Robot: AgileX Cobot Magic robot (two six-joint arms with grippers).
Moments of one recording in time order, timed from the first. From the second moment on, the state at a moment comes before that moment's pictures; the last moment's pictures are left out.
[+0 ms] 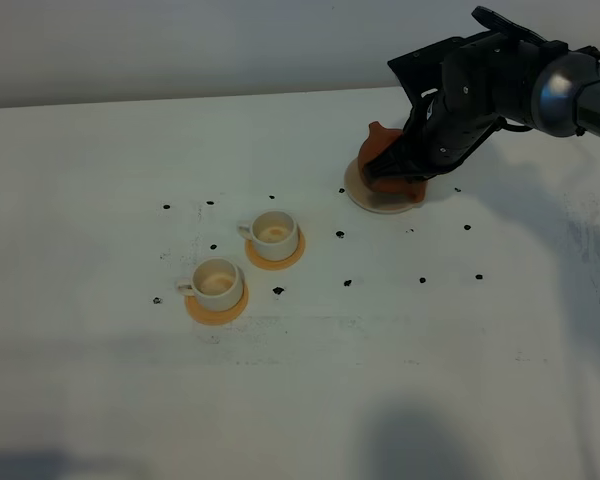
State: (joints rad) left arm 0.04 -0.01 -0.46 -0.01 1.06 0.01; right arm 0.27 2.18 -1.66 0.02 0.77 0.01
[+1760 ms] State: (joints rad) left arm 0.04 -0.01 -0.46 -0.01 1.06 0.01; right arm 0.52 1.78 -1.22 -0.10 0.50 0.07
